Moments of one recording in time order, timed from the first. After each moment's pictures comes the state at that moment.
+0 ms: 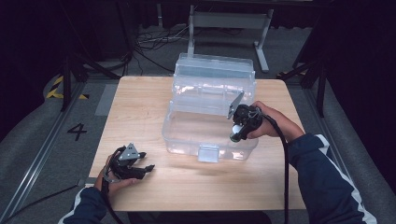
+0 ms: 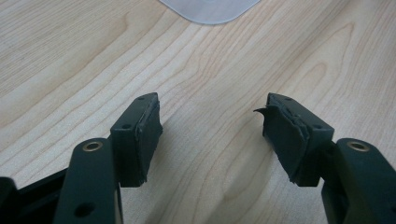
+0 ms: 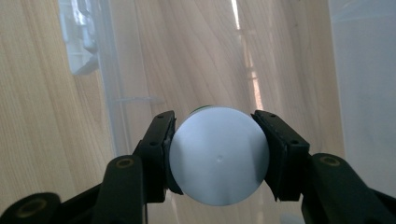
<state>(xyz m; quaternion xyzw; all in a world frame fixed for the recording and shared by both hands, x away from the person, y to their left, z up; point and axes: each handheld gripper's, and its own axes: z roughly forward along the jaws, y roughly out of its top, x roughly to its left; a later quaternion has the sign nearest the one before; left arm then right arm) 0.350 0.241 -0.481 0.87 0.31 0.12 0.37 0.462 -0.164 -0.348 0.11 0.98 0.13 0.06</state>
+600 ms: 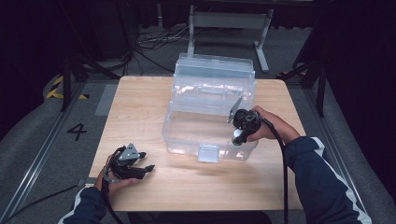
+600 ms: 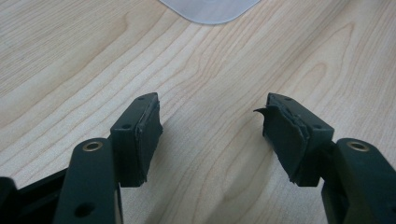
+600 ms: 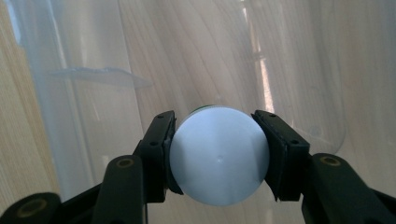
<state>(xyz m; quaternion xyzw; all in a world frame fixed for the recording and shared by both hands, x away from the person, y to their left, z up) 0.350 0.241 -0.481 0.87 0.31 0.12 0.37 0.474 -0.170 -0.381 0.12 0.99 0.11 0.04</state>
